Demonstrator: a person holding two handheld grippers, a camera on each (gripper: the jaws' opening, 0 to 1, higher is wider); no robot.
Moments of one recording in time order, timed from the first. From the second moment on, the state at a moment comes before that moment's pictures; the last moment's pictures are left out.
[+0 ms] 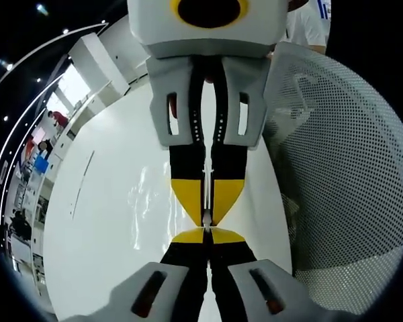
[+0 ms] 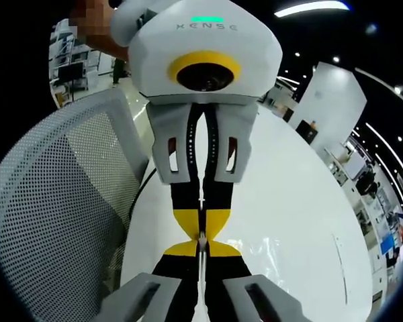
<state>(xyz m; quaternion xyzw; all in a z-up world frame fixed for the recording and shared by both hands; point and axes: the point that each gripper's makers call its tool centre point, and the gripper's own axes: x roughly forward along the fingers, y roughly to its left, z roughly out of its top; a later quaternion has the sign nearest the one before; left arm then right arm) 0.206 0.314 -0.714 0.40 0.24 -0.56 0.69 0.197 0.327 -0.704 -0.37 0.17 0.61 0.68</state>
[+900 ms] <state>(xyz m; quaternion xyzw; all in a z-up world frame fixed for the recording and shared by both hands) 0.203 0.315 -0.711 0.40 0.24 -0.56 0.68 0.194 0.326 -0.703 -0.36 0.17 0.61 0.68</state>
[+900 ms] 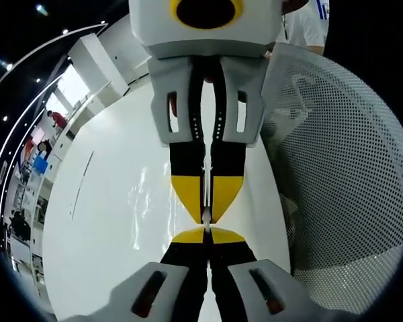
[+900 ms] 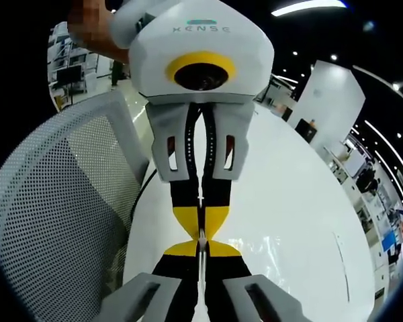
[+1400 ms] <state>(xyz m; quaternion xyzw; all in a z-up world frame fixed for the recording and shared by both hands) 0.203 0.316 -0.711 0.40 0.24 -0.56 0.68 0.194 0.325 -0.703 -0.36 0.18 0.61 0.68</state>
